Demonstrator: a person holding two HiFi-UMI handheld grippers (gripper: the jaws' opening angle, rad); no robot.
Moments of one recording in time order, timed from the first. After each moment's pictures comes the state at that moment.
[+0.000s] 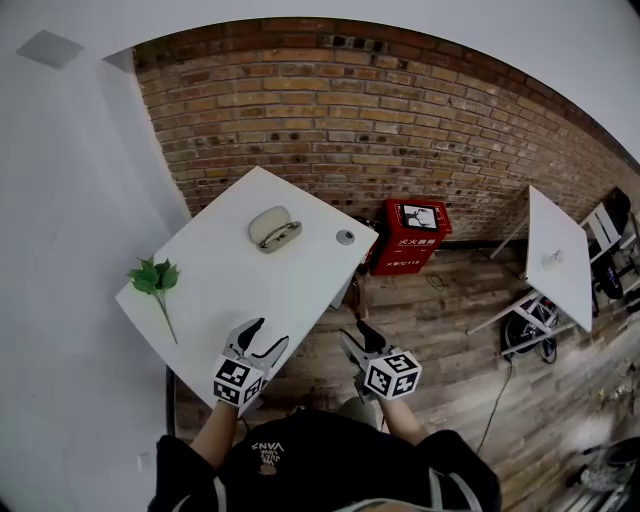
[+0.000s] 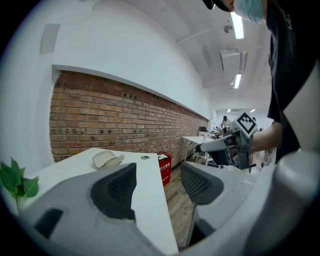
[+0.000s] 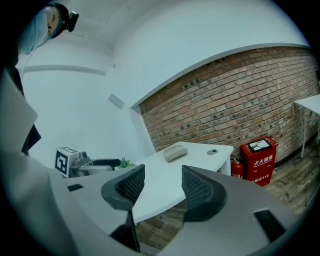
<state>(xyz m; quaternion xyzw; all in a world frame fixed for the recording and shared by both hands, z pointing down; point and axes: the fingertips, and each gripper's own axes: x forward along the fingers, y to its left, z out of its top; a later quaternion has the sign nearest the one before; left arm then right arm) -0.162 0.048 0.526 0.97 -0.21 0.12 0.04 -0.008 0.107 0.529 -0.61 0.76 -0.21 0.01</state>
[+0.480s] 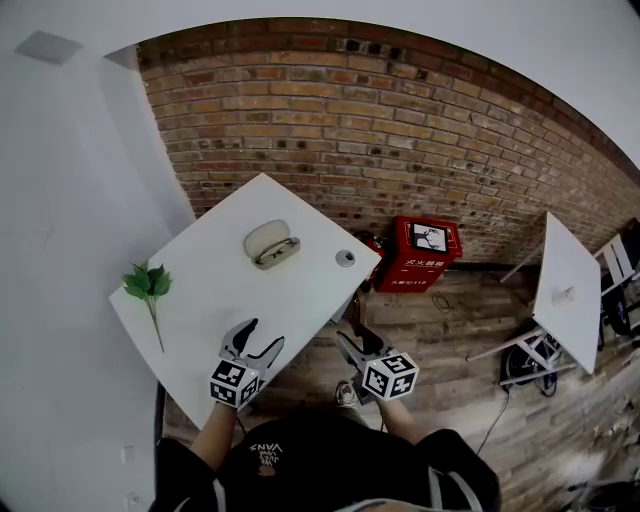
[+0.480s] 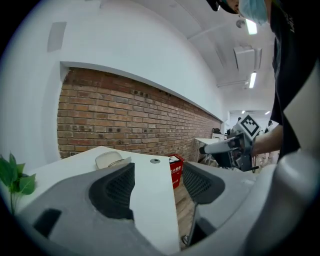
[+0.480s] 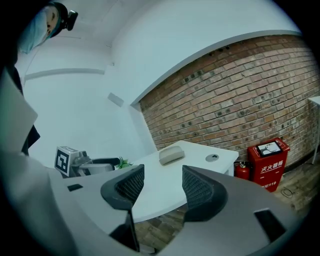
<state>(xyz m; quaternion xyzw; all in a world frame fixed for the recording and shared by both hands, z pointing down) -0.111 -0.004 0.532 0.95 -0.28 0.11 0.07 0.055 0.044 0.539 -0.57 0.79 -0.23 -0.01</state>
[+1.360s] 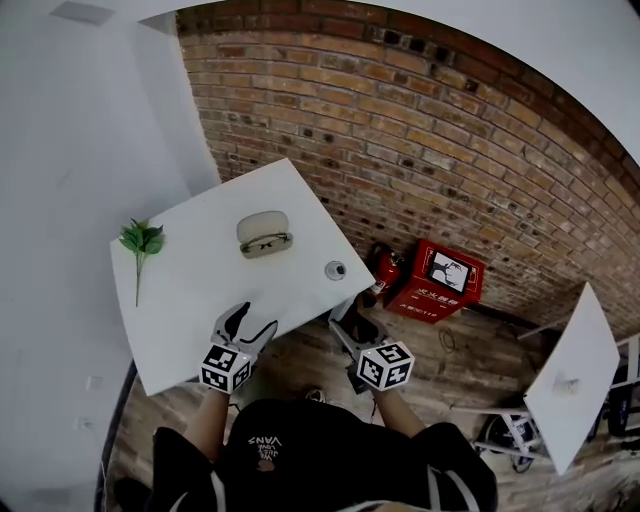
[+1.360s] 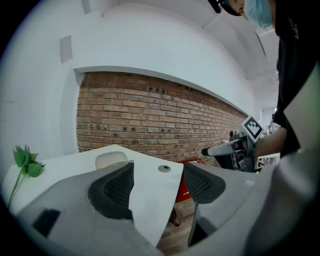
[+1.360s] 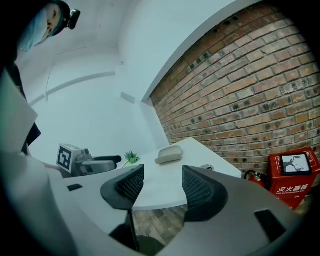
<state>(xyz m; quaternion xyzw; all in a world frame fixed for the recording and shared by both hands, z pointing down) -0.002 -0.037 0.537 0.89 -0.44 0.11 0.09 0.171 -0.036 0.549 -0.43 0.87 -0.23 -0.04</state>
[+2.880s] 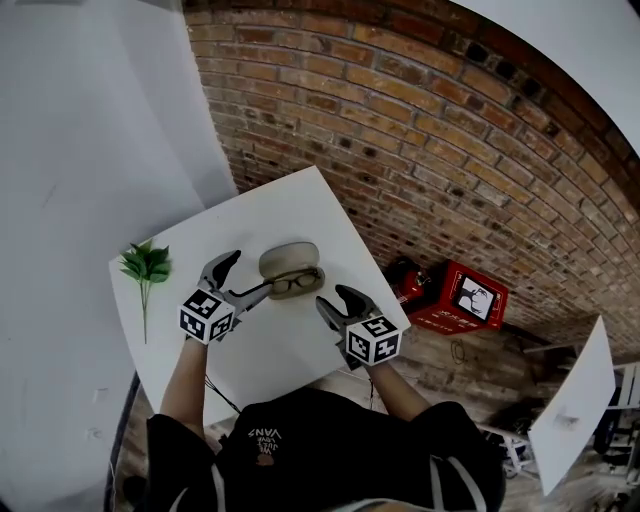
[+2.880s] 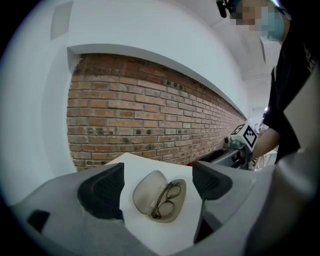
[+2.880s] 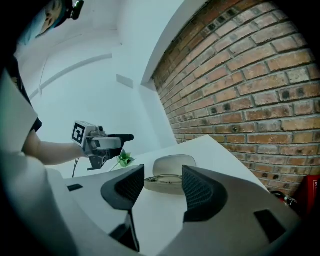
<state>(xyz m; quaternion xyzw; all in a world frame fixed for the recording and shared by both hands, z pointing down) -0.109 -0.276 0.517 0.91 -0.38 0.14 0.09 0.039 -0.242 0.567 -0.37 0.90 -0.23 -0.10</state>
